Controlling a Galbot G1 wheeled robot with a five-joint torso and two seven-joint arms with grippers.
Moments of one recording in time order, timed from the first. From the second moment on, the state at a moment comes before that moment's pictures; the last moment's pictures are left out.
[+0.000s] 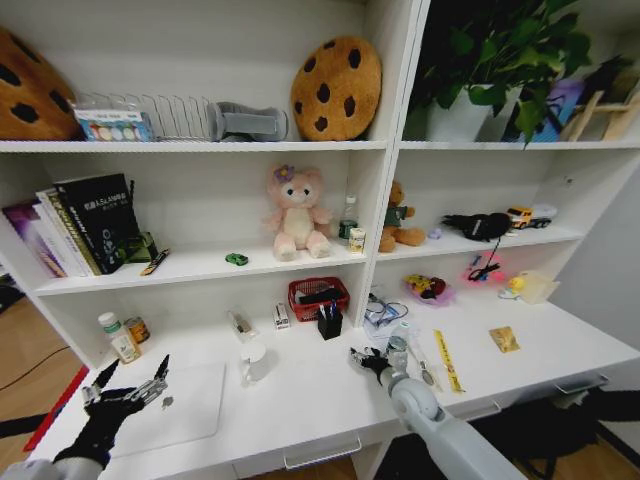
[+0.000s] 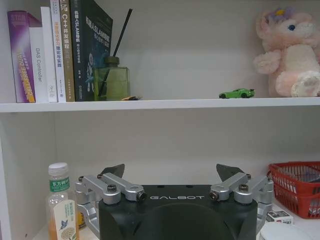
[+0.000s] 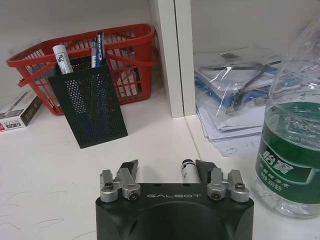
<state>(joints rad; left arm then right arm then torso) 1.96 -1.41 -1.09 -2.41 -0.49 0.12 0.14 -1.08 0.98 0.07 1.73 0.86 -0.37 0.37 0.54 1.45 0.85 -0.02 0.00</state>
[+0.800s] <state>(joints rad) 1.96 -1.41 -1.09 -2.41 -0.49 0.12 0.14 -1.10 0.97 0.09 1.77 0.85 -0.36 0.37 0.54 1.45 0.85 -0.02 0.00</state>
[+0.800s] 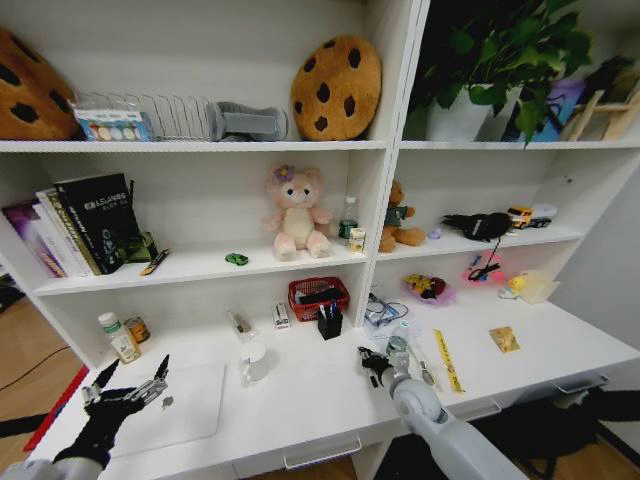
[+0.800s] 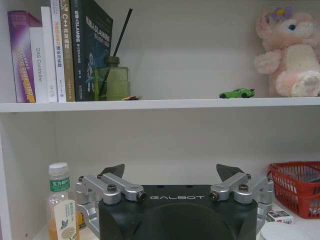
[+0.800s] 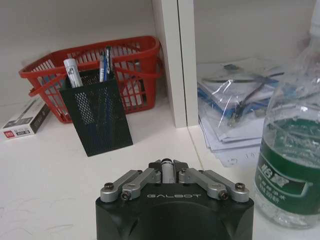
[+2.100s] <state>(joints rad) 1.96 -1.41 -1.09 -2.41 -0.49 0.12 0.14 -0.61 1.17 -0.13 1.28 0.51 0.24 -0.07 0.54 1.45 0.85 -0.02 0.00</state>
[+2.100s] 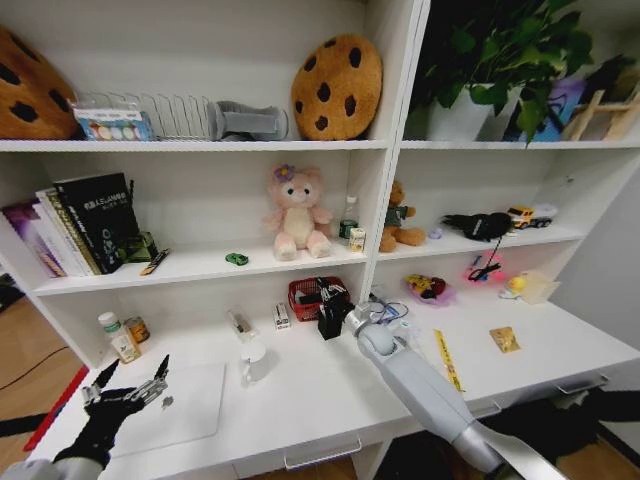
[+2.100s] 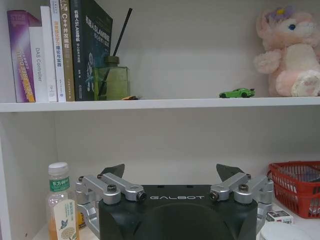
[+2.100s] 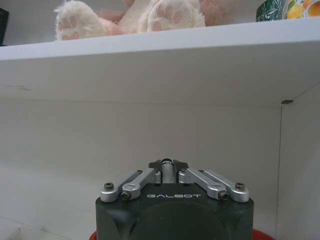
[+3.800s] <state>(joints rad) 1.96 -1.41 -1.09 -2.41 -0.49 0.12 0.14 -1.53 1.01 0.48 2.10 0.56 -0.07 0.14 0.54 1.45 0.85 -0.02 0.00</state>
